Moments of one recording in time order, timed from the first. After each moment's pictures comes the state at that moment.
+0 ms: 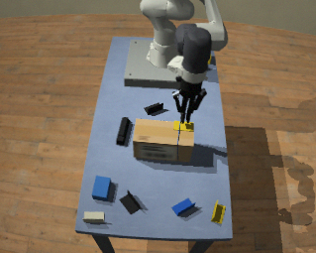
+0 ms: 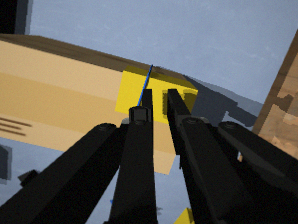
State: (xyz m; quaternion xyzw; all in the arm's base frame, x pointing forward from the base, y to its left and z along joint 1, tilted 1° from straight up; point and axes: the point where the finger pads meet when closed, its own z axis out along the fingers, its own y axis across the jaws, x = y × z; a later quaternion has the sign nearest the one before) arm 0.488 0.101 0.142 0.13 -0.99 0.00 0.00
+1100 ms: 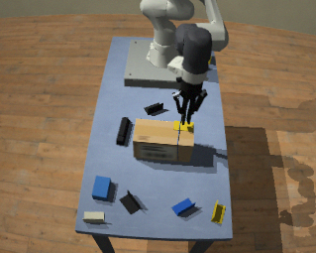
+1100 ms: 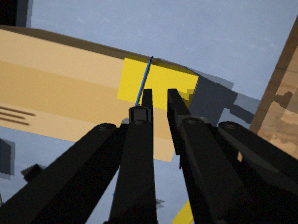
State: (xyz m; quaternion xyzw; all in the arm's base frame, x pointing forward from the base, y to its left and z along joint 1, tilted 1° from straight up) arm 0.501 0.102 0.150 0.12 -0.99 0.00 0.00
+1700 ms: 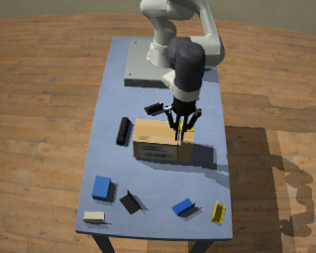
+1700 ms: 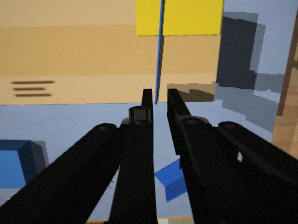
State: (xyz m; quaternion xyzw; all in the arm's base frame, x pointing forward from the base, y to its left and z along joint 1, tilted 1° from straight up) arm 0.576 0.079 0.145 -0.01 -1.00 0.00 0.00
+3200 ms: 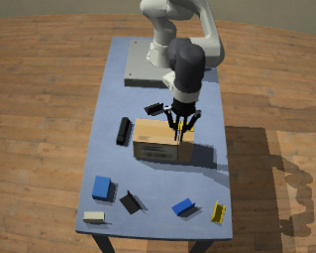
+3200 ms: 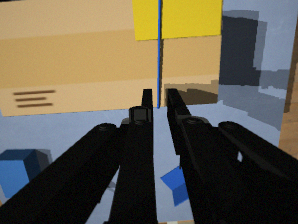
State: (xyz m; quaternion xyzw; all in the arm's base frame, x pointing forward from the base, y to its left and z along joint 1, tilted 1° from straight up) arm 0.573 0.077 0.140 -0.04 -1.00 0.00 0.00
